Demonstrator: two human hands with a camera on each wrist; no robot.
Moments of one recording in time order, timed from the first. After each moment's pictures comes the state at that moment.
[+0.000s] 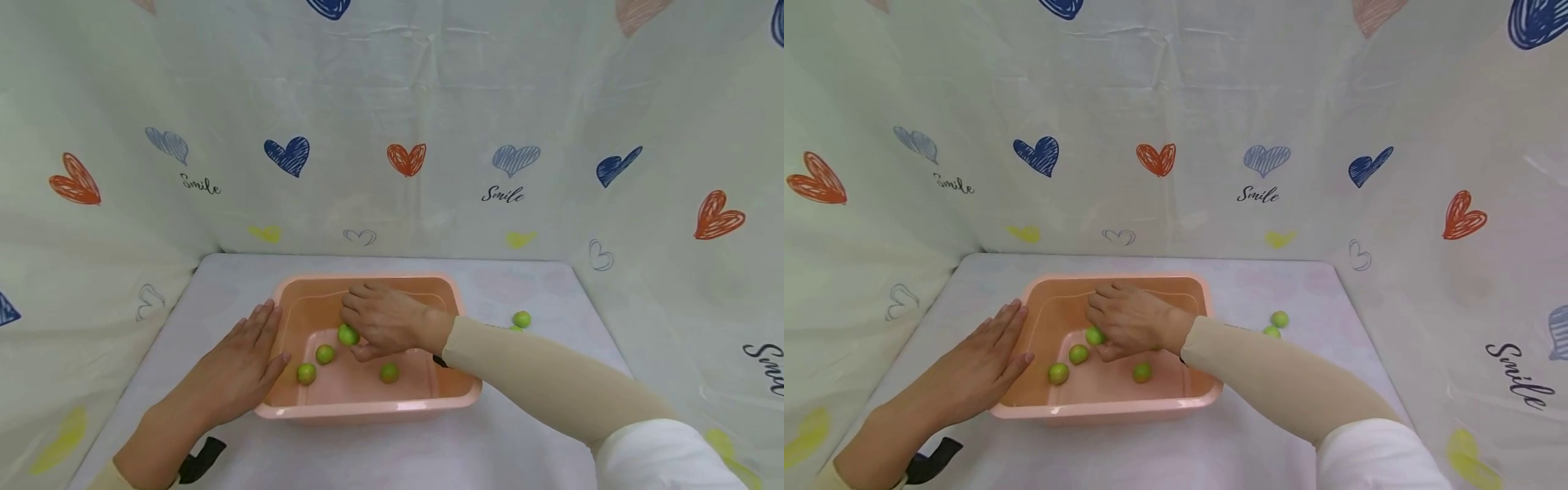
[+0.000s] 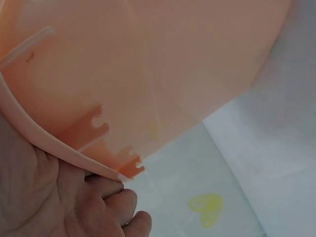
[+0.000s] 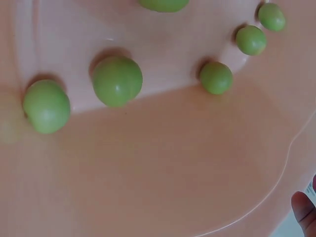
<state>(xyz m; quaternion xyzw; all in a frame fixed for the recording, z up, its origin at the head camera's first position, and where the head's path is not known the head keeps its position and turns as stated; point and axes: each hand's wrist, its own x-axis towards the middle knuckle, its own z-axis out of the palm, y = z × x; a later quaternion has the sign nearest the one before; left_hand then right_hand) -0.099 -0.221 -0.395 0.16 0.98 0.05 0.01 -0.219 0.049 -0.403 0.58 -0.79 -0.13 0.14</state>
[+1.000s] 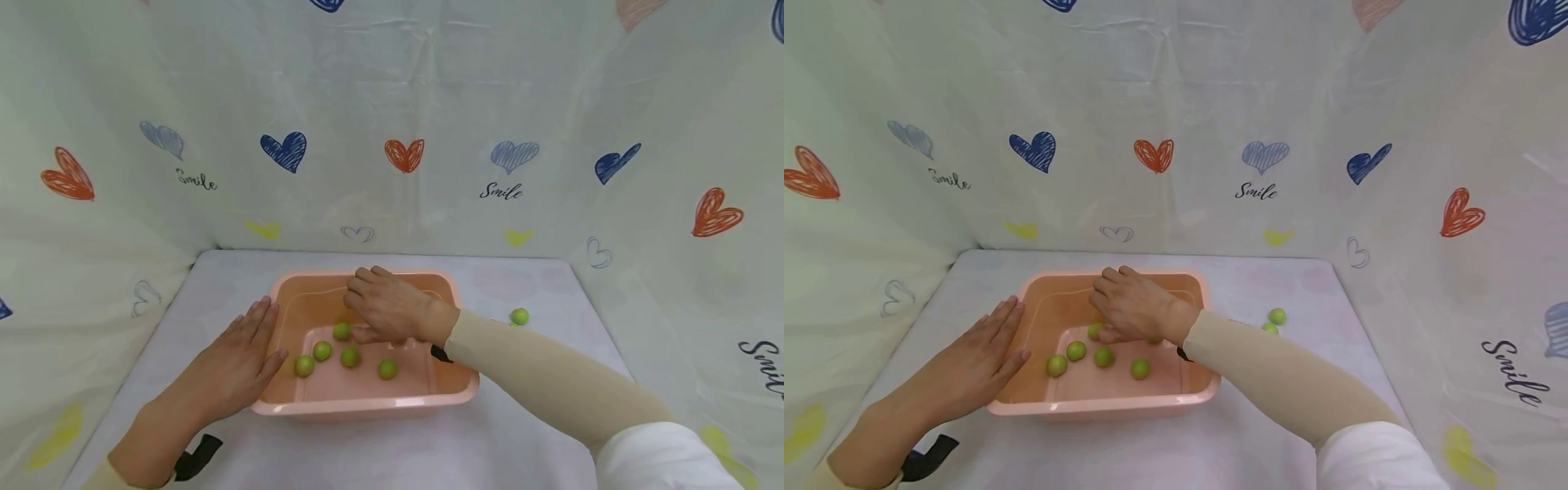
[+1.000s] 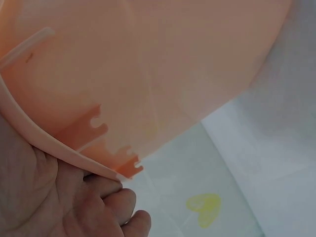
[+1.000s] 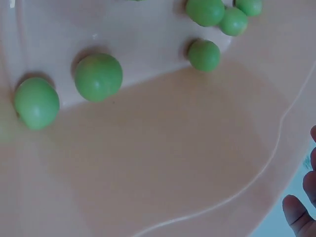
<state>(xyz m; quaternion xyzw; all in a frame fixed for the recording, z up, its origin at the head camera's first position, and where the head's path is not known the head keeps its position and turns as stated) -0.100 -0.222 -0.394 0.17 0.98 0.06 0.02 -0.226 0.056 -0.393 0.55 -0.82 -0.11 0.14</state>
